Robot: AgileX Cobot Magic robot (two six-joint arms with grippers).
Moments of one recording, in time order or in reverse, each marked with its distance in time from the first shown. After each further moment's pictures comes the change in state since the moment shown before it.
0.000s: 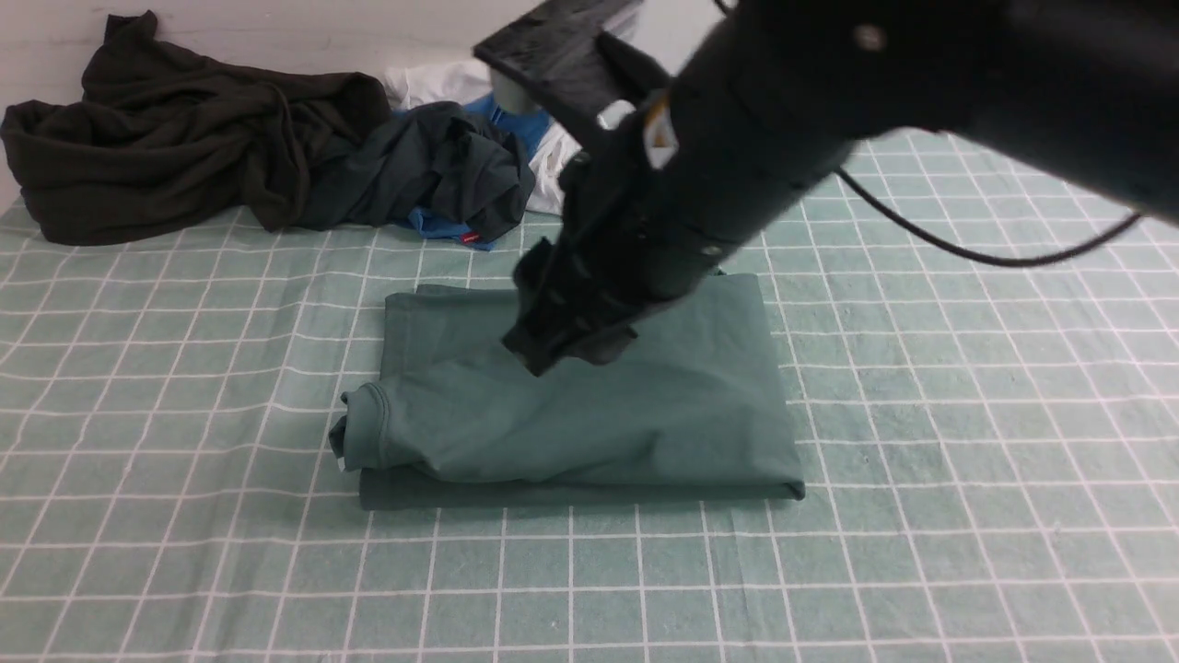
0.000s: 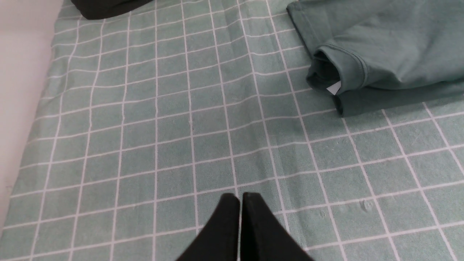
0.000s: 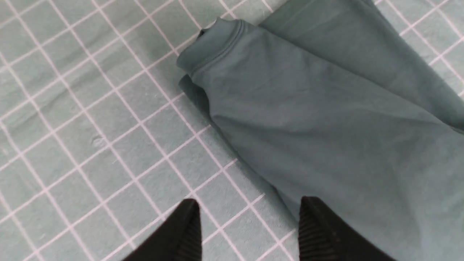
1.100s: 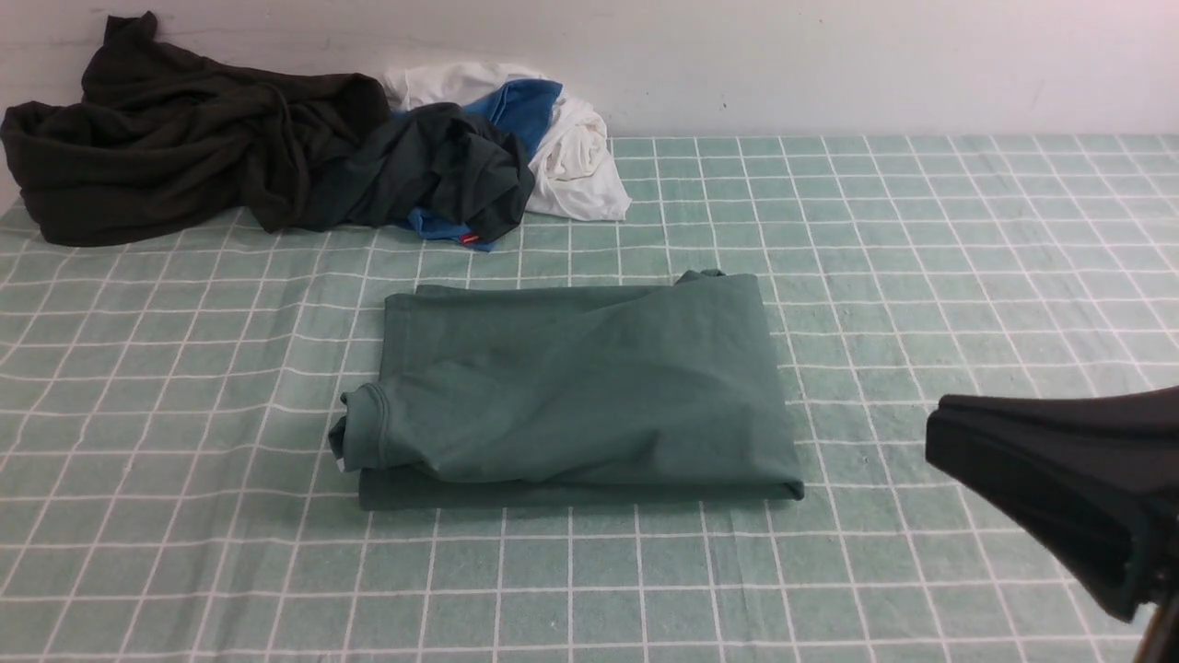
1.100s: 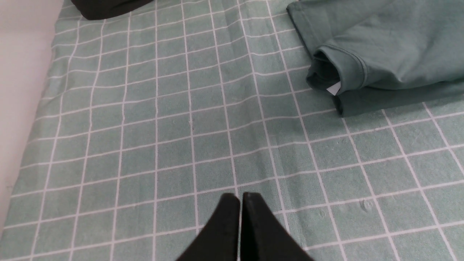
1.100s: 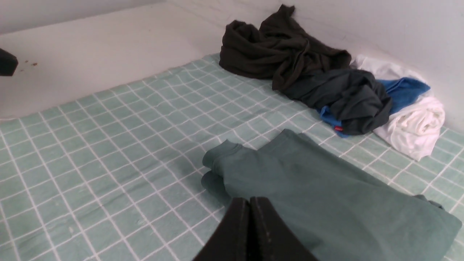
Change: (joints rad) right arm -0.010 -0.960 1.007 0.044 -0.766 0.005; left arm 0.000 0.000 0.000 0.000 0.000 0.000
